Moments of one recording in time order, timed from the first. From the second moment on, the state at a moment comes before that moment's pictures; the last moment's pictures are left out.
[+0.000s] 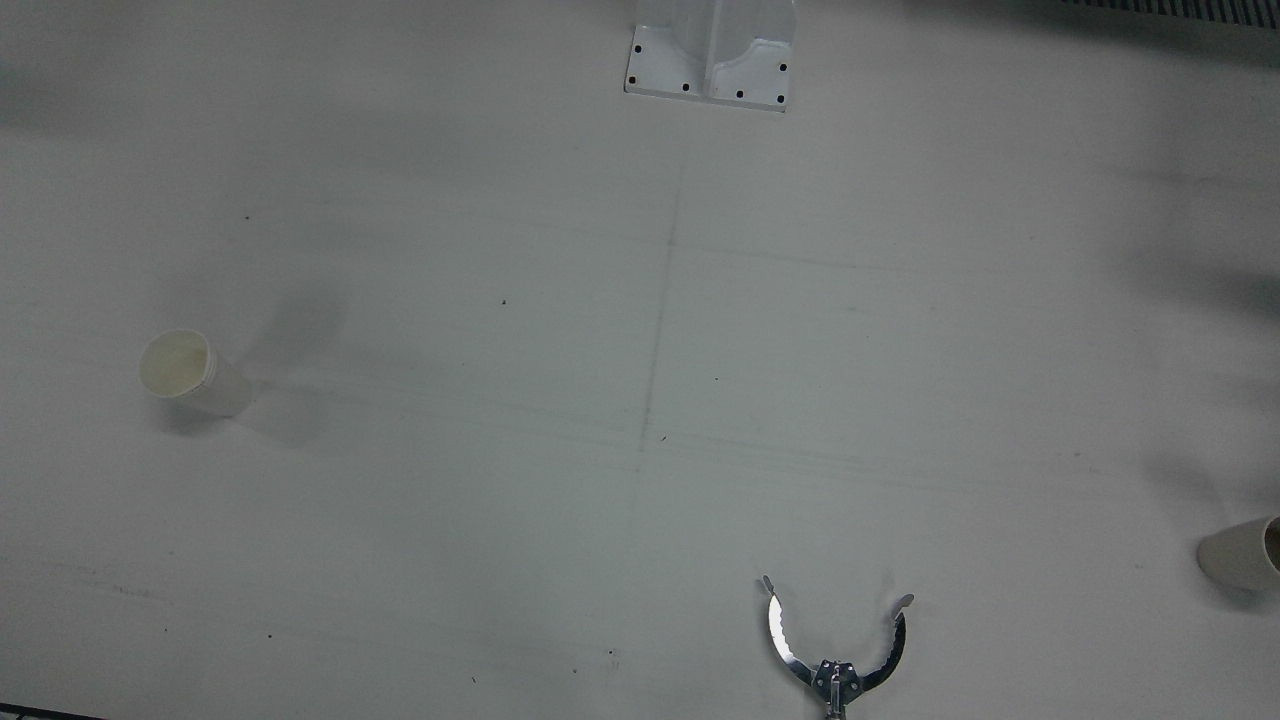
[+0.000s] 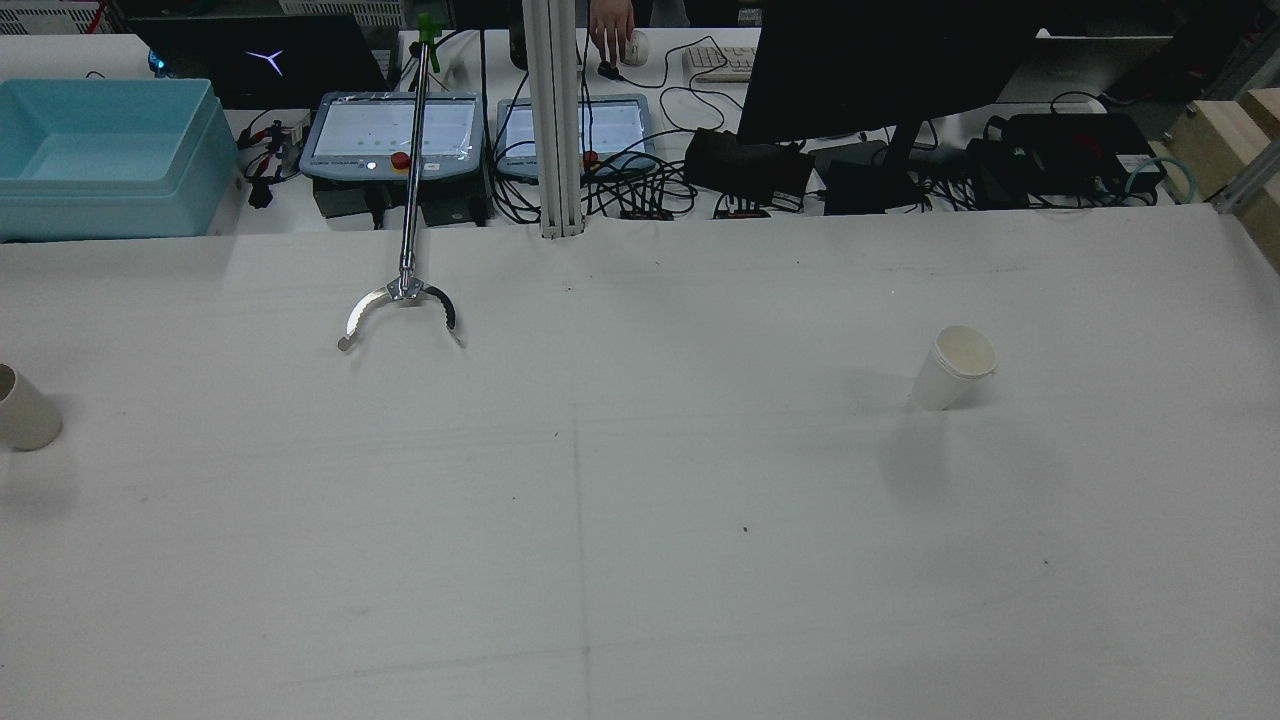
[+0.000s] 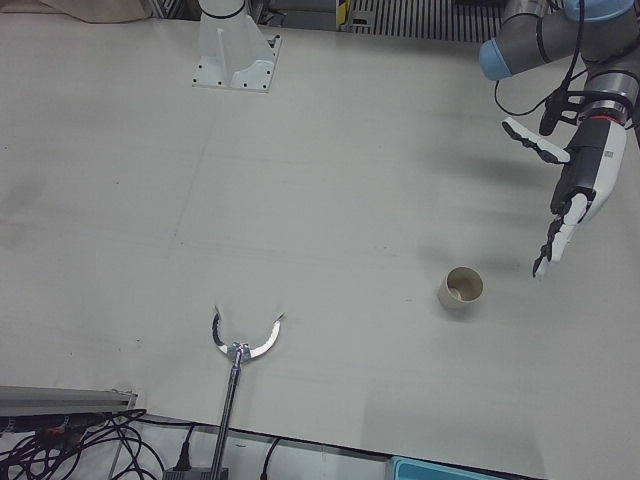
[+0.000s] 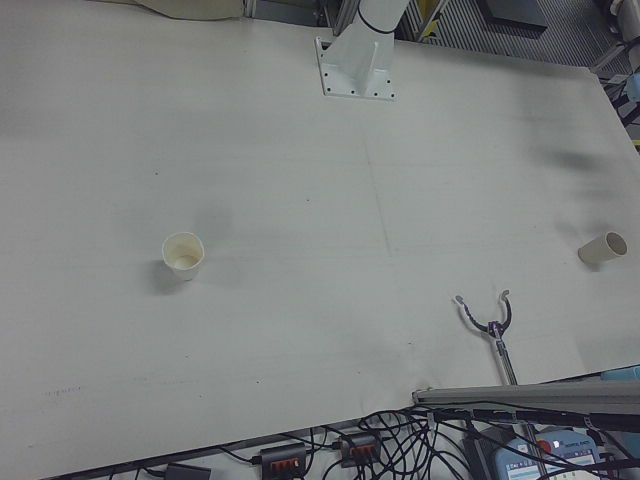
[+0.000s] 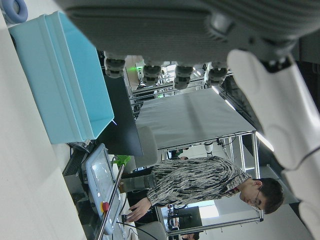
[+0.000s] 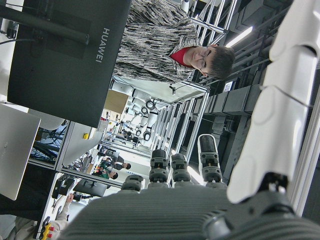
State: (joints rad) left arm -1.39 -1.37 -1.85 -0.08 1.66 0.22; right arm 1.62 -1.75 1.93 -3.21 -1.53 -0.26
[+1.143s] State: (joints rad) left arm -1.36 -1.37 -1.62 -0.53 1.73 0.42; right arm 1.59 -1.76 1.92 -3.22 -1.54 -0.27
